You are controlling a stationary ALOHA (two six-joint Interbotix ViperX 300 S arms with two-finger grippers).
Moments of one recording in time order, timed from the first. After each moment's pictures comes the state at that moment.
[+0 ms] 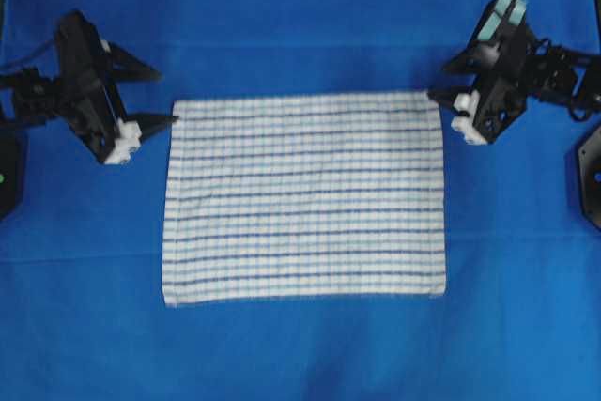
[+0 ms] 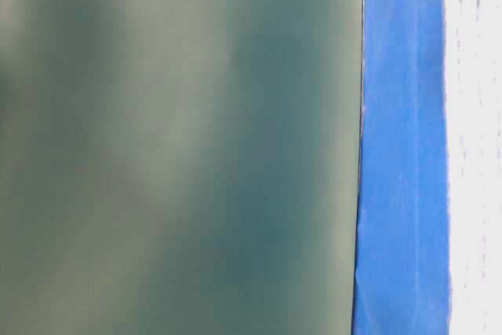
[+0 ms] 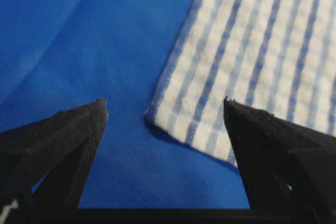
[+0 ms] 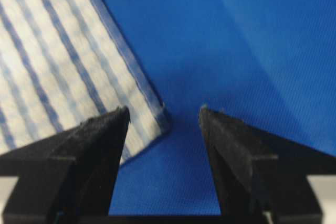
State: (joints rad) left arm 0.31 -0.15 1.27 -0.04 -0.60 -0.07; right arm -0.43 -0.17 1.15 0.06 -0.20 0.01
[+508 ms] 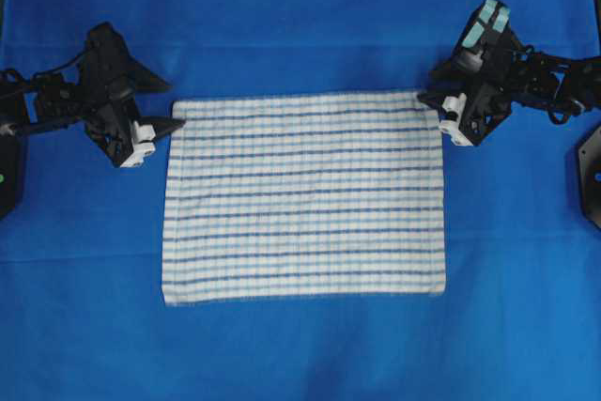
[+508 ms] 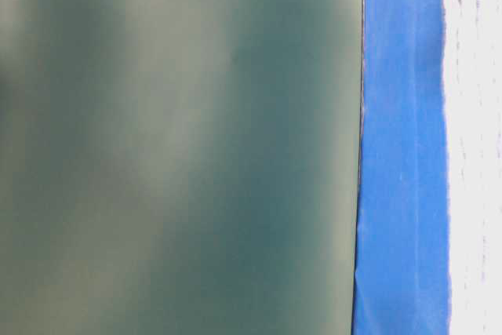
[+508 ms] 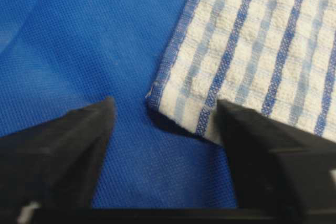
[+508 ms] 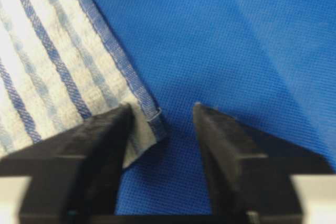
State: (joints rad) left arm 0.31 0.00 1.23 -0.04 -0.62 -0.07; right arm -0.43 -0.04 1.13 0.06 -0.27 0.02
